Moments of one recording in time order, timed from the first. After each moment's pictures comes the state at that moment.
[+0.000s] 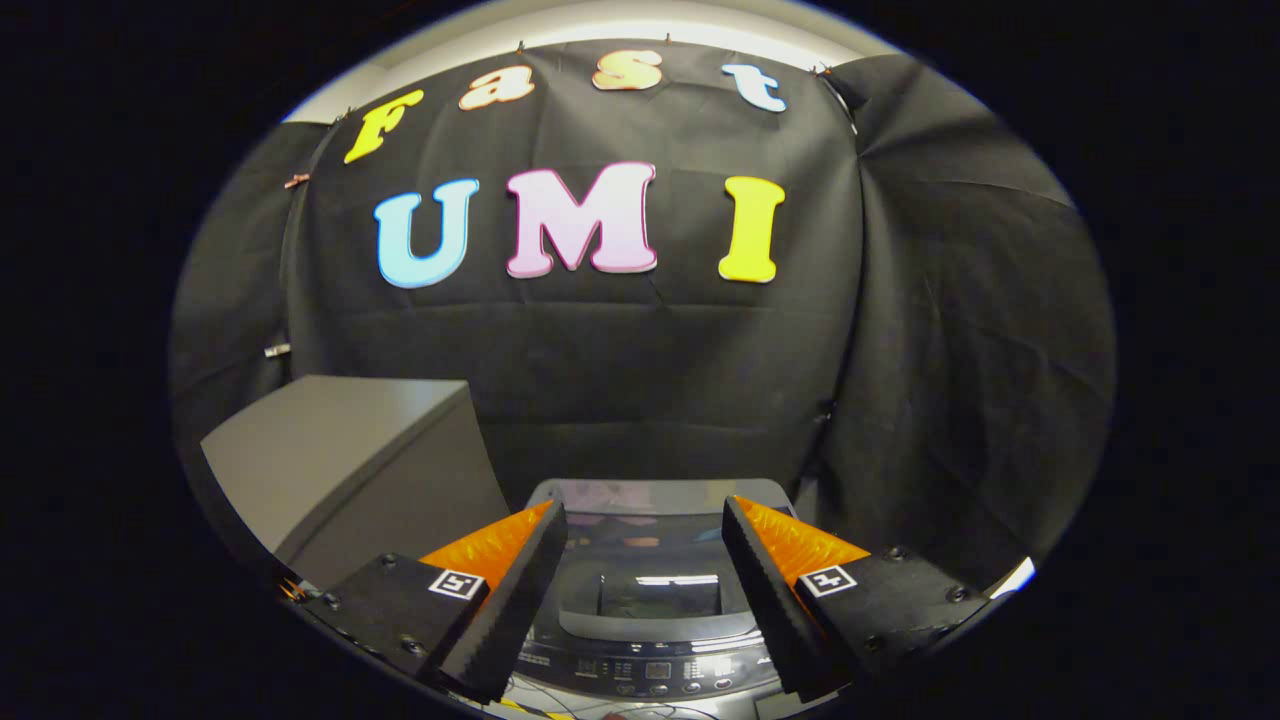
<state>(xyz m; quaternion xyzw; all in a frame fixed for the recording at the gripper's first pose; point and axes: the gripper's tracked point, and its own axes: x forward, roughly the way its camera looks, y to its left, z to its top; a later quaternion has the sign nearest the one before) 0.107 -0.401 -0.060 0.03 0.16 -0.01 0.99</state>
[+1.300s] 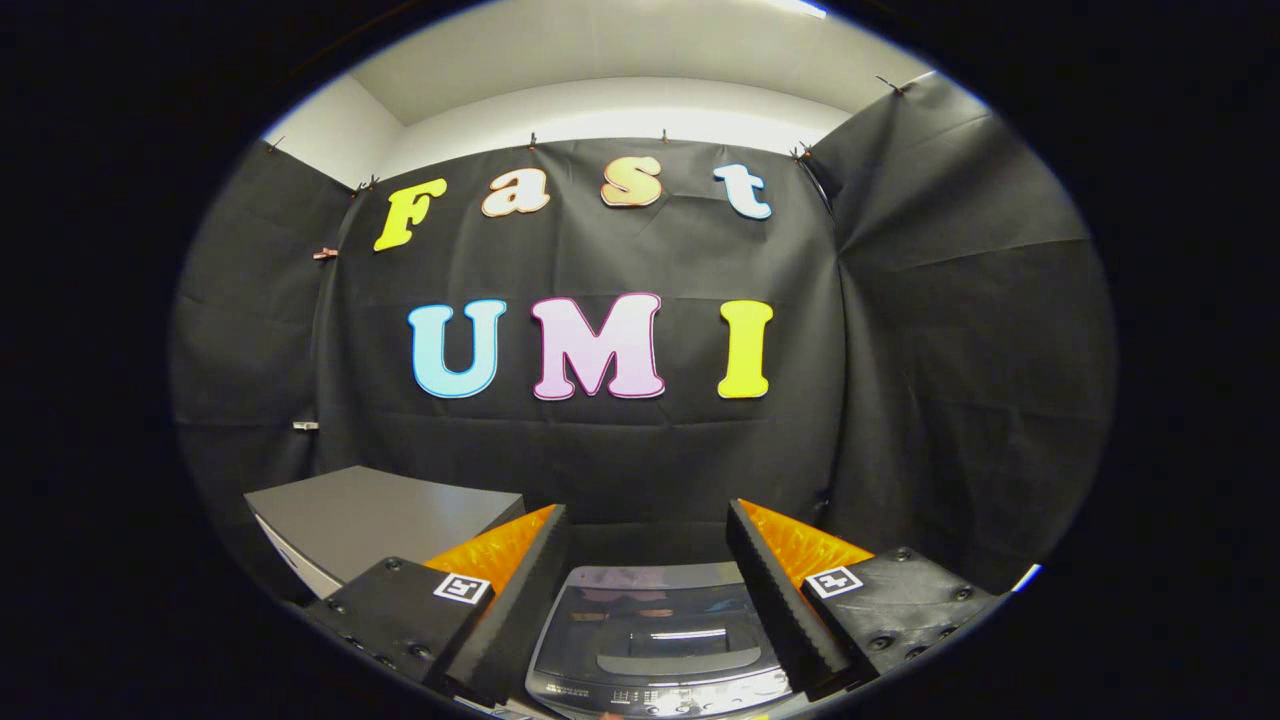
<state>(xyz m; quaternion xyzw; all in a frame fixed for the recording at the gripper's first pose) 0.049 -0.385 0.047 0.04 0.01 -0.01 1.00</state>
